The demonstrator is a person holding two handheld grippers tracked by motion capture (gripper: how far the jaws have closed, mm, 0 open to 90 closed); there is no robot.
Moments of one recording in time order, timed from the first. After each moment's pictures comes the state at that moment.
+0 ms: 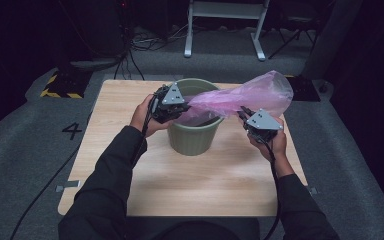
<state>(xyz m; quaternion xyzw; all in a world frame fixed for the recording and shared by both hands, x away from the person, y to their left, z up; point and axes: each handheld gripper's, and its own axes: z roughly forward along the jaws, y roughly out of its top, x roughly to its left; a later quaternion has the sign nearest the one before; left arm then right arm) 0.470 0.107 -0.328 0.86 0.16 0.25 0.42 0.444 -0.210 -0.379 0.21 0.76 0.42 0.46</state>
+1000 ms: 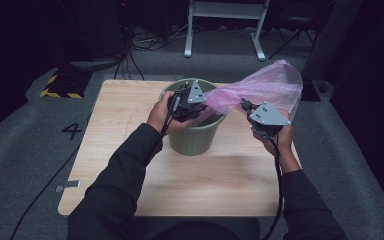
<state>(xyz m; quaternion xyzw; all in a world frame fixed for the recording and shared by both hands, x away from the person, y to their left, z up) 0.463 0.055 -0.311 0.86 0.16 0.27 0.40 0.428 -0.204 -0.332 0.17 0.75 0.43 0.48</state>
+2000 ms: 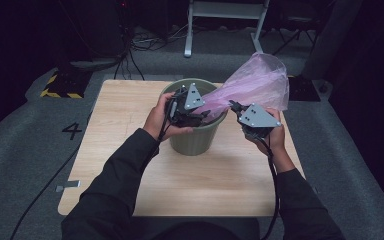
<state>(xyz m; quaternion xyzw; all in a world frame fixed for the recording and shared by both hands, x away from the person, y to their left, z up) 0.440 0.055 -0.302 0.85 0.17 0.30 0.40 0.419 -0.178 -0.325 0.12 0.76 0.43 0.47</state>
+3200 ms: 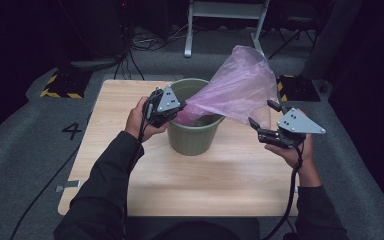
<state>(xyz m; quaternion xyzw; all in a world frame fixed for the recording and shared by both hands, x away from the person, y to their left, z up) 0.445 0.116 -0.318 0.83 0.17 0.30 0.43 0.391 -0.247 -0.318 0.21 0.74 0.49 0.41</state>
